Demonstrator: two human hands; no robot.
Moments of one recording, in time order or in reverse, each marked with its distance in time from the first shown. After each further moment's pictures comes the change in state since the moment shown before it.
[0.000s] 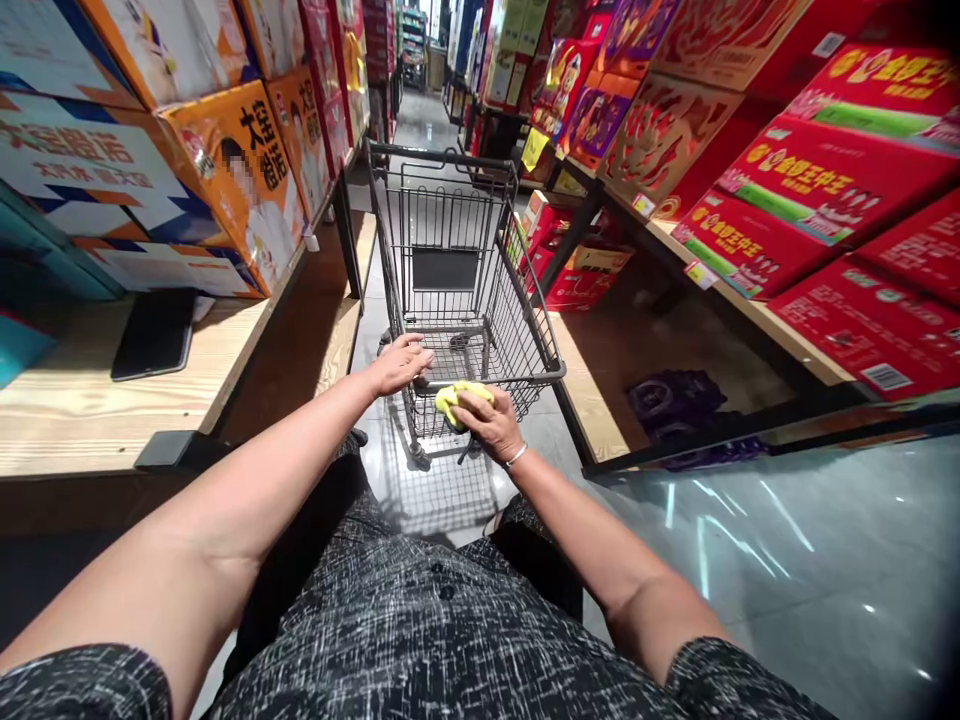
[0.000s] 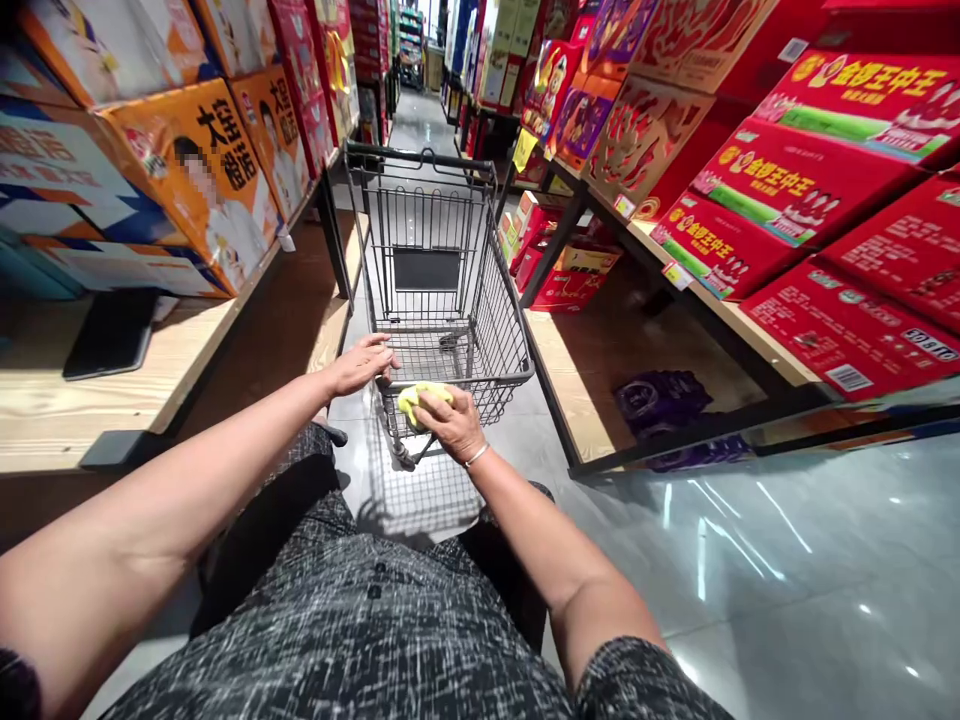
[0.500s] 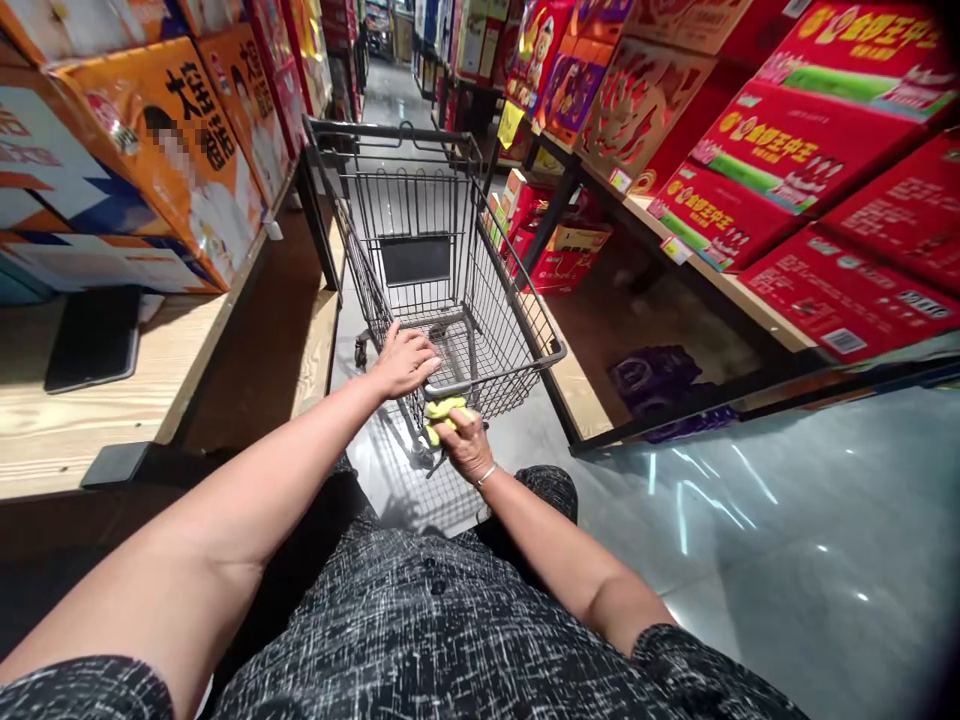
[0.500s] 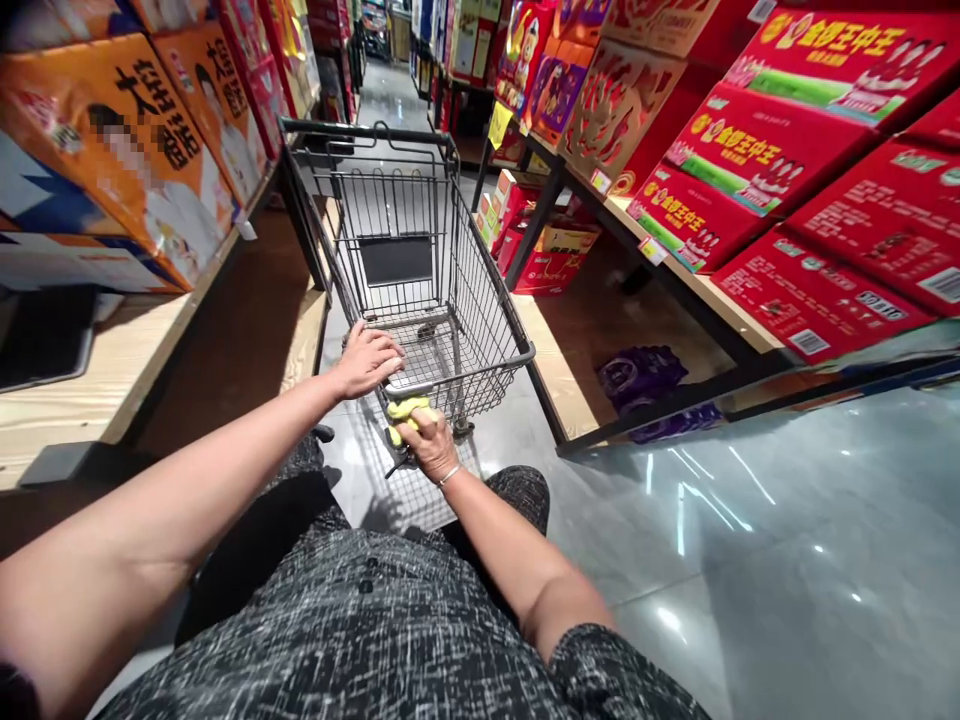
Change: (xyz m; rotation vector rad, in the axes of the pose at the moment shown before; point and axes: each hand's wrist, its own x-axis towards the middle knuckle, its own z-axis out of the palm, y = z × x) left_hand 0.015 0.023 0.036 0.252 0.079 0.167; right_hand -0.048 -0.030 0.054 -0.031 -0.067 0.172
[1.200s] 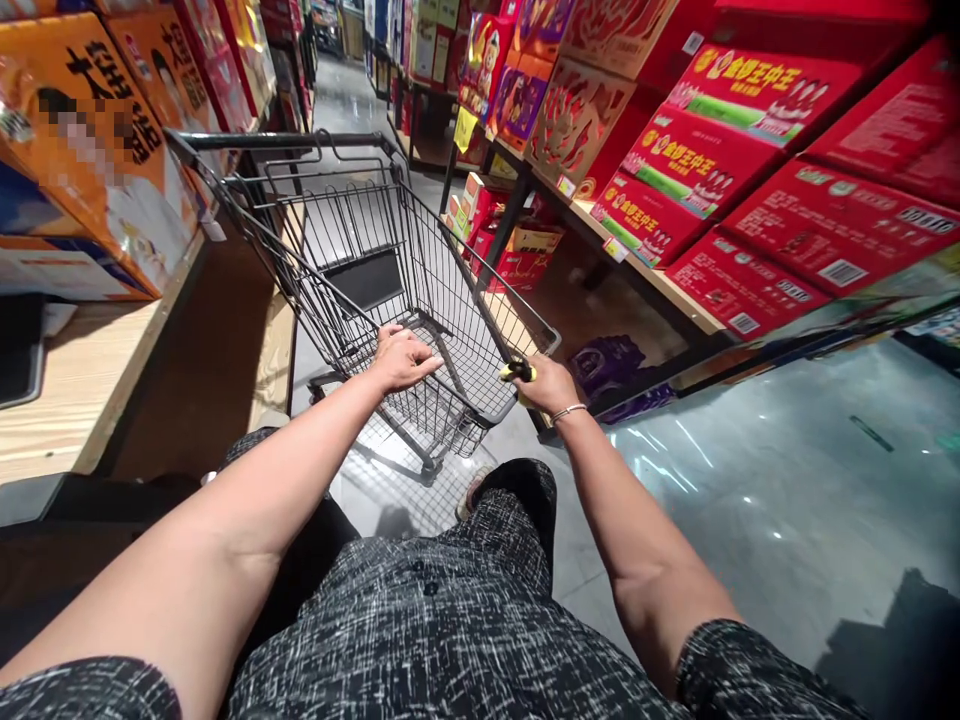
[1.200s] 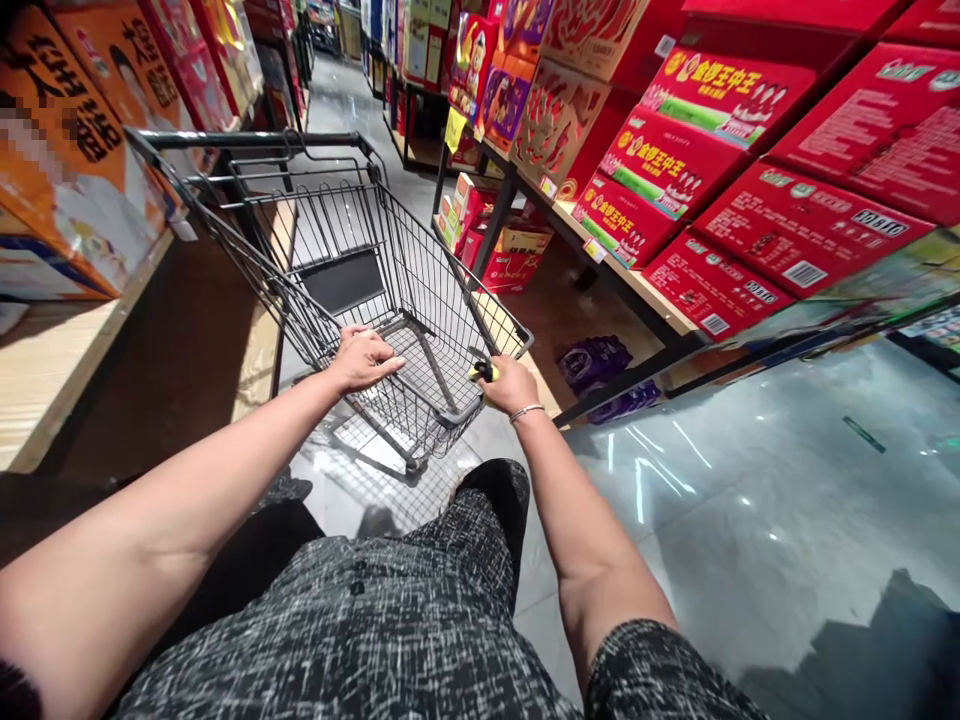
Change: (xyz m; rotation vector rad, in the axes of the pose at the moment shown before) left_hand 0.039 0.035 0.013 -0.104 0.093 0.049; right_hand -0.009 0.114 -0.186 -0.078 0.118 0.524
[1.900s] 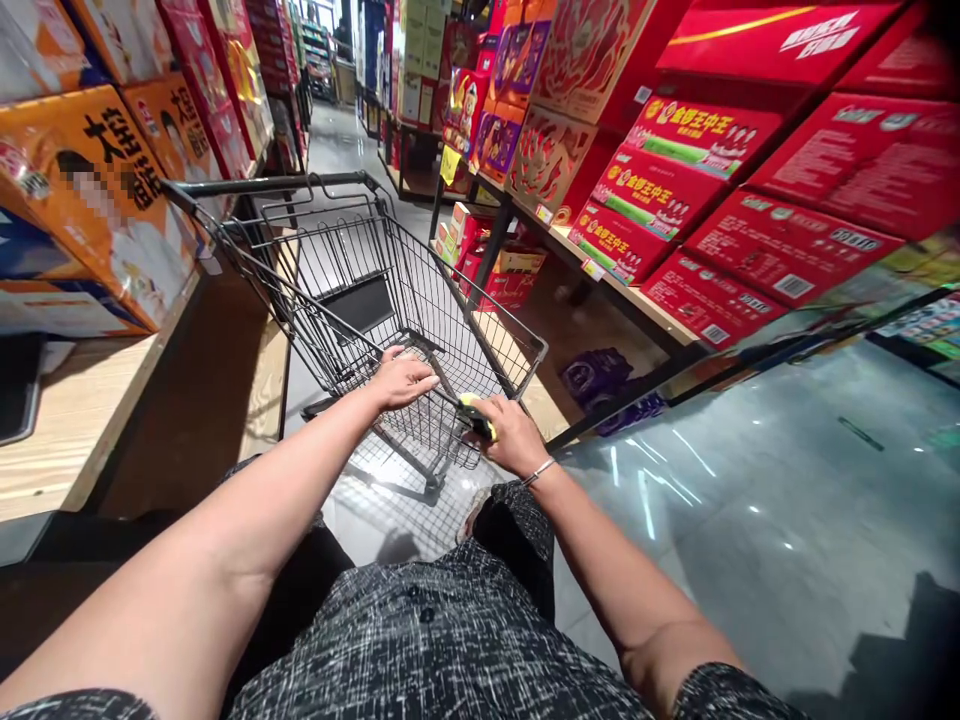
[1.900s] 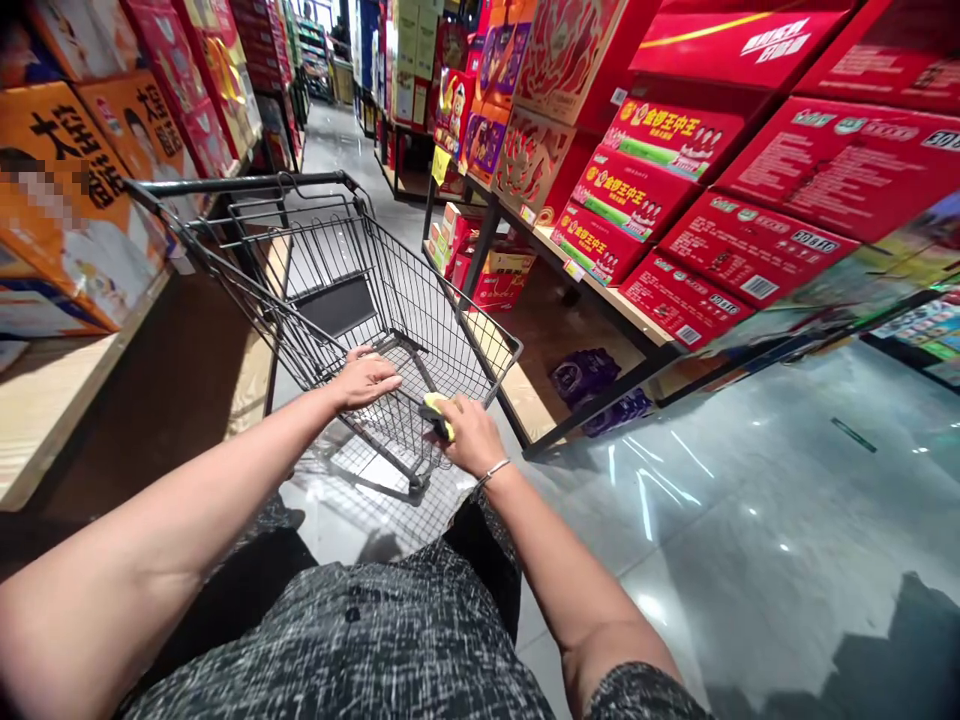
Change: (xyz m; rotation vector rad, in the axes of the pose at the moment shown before) left_hand 0.013 -0.001 -0.001 0.014 -0.175 0.126; right_hand -0.065 -0.050 0.008 0.048 0.008 -0.335
